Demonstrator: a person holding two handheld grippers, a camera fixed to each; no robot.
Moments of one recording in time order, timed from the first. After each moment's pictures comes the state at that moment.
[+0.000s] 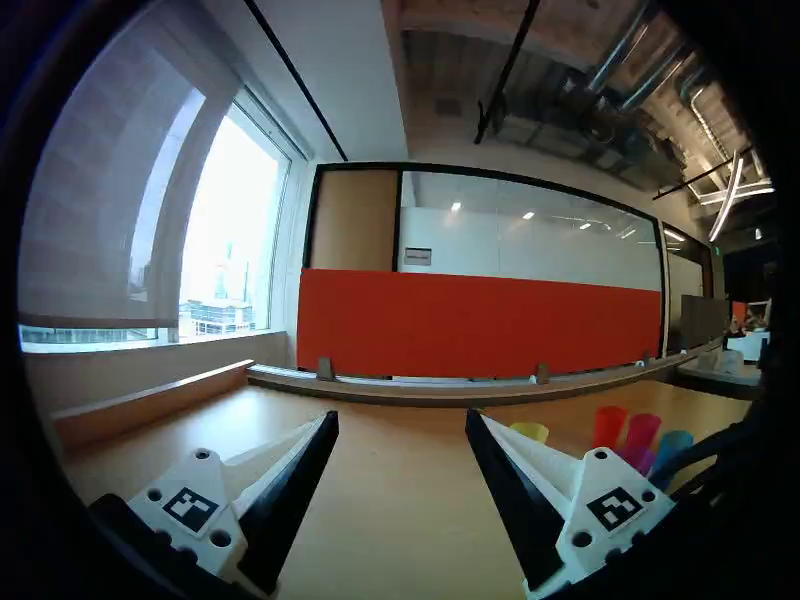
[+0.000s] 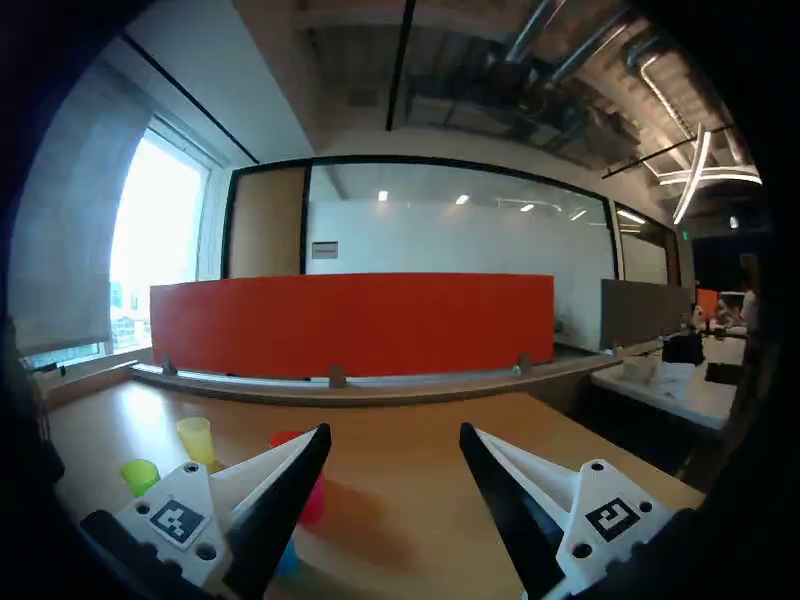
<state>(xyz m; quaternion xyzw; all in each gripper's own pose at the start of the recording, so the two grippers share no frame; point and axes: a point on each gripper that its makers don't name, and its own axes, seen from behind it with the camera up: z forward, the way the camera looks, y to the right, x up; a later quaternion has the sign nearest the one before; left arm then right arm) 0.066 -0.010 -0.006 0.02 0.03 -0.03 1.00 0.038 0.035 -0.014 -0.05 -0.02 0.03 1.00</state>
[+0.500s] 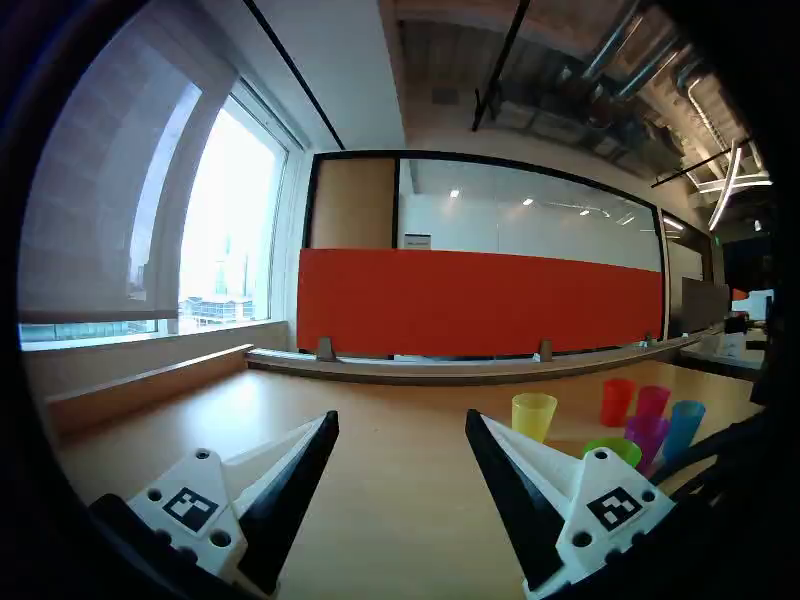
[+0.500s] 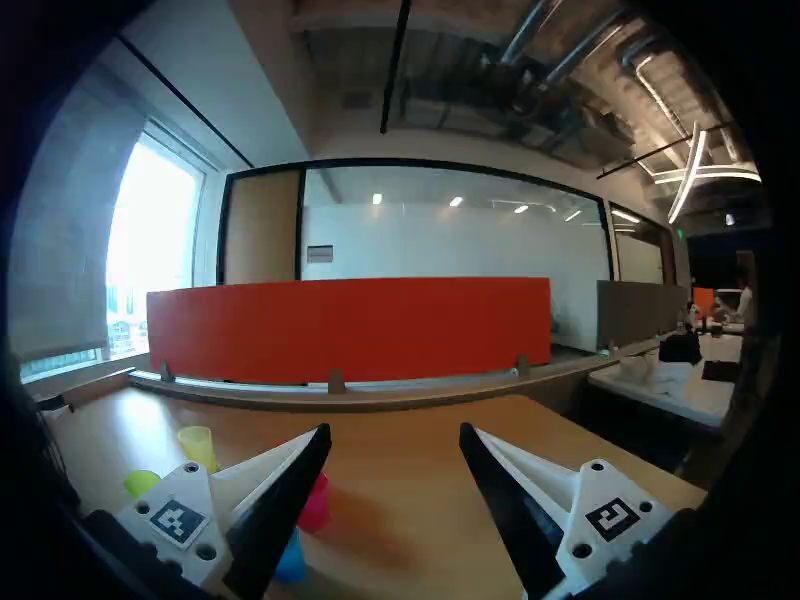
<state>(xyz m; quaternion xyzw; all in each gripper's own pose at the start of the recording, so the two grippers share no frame) 0.023 -0.014 0.000 0.02 0.01 -0.02 1.00 0.040 0.029 -0.013 -0.06 -0.02 0.04 1.00</state>
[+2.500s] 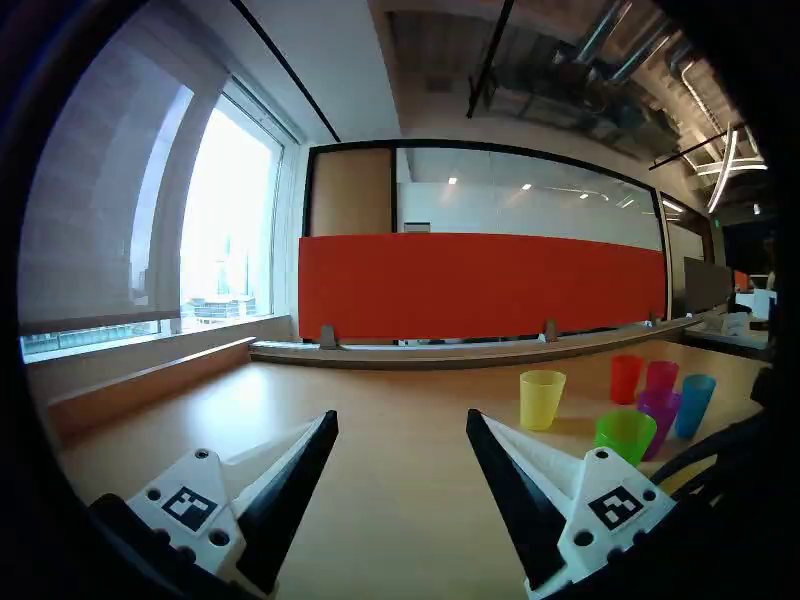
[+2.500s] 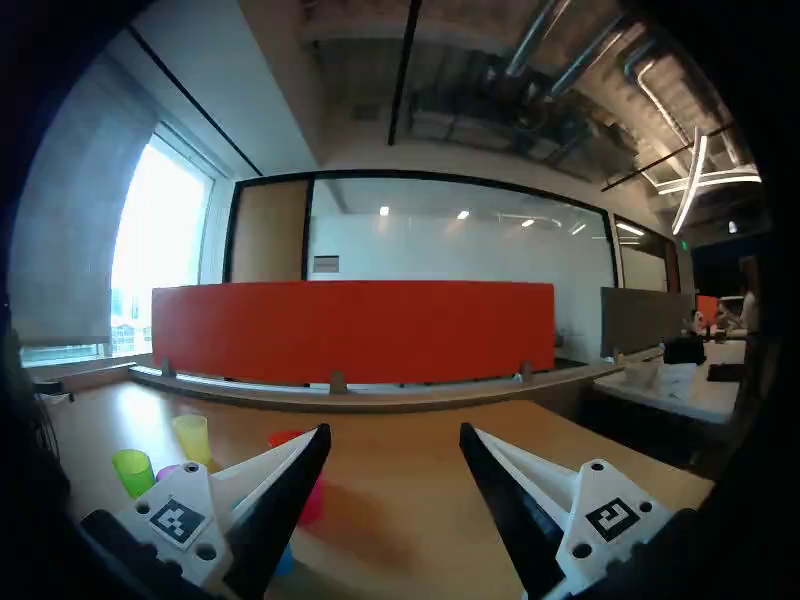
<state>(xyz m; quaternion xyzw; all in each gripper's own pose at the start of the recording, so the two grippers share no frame) 0.000 -0.015 0.004 0.02 0.00 0.00 1.00 0.008 0.028 -0.009 -0.05 0.01 0.03 1.00</state>
